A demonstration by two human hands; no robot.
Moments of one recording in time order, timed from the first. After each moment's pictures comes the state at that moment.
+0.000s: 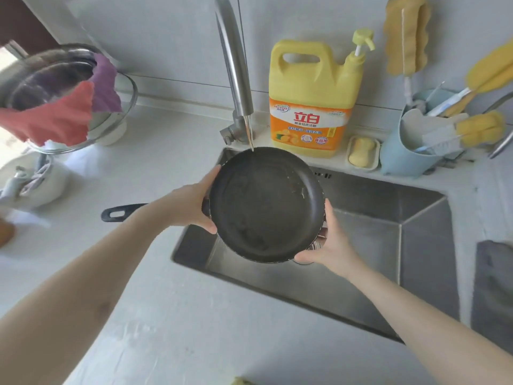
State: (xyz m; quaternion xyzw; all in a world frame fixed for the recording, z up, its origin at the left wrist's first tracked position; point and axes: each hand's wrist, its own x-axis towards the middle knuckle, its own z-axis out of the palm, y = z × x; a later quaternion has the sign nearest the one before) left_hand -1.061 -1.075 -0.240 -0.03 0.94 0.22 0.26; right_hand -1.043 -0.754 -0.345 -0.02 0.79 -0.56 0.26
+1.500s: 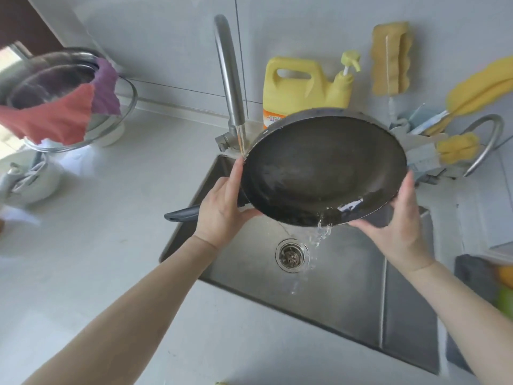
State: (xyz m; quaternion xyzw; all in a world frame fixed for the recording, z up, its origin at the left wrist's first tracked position) left_hand -1.055 -0.982 -0.277 0.06 0.94 0.24 -0.24; right_hand -1.091 -0.655 -0.296 -0.12 0.90 -0.41 -0.12
